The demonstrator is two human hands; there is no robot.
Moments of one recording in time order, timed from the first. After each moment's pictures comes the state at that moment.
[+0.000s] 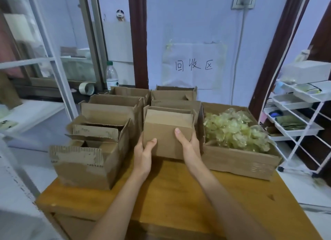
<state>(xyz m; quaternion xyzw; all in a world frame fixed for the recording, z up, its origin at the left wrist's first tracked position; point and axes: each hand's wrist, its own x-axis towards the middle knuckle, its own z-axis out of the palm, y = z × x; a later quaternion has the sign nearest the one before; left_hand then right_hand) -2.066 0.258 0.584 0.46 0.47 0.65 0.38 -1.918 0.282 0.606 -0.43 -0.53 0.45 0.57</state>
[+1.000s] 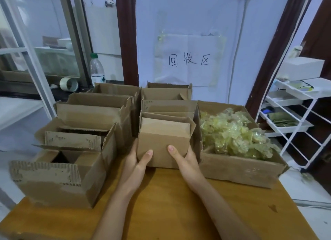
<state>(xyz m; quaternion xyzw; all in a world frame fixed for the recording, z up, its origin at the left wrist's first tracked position) -2.079 0.276 0.560 0.54 0.53 0.54 0.37 -1.896 0.309 0.559 -0.46 -0.56 0.48 0.50</state>
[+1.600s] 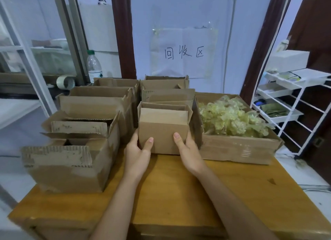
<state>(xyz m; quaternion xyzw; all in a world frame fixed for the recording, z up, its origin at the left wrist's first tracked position) -2.079 0.274 0.554 0.51 0.59 0.56 0.29 -1.907 0.288 0.558 -0.50 -0.61 0.39 0.48</state>
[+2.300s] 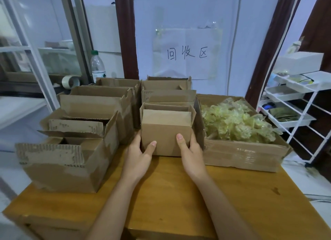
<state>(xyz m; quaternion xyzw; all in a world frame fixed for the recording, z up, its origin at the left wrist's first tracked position) -2.069 0.274 0.553 0.56 0.60 0.51 0.25 -1.898 0.296 0.546 -0.51 -0.58 0.36 0.52</state>
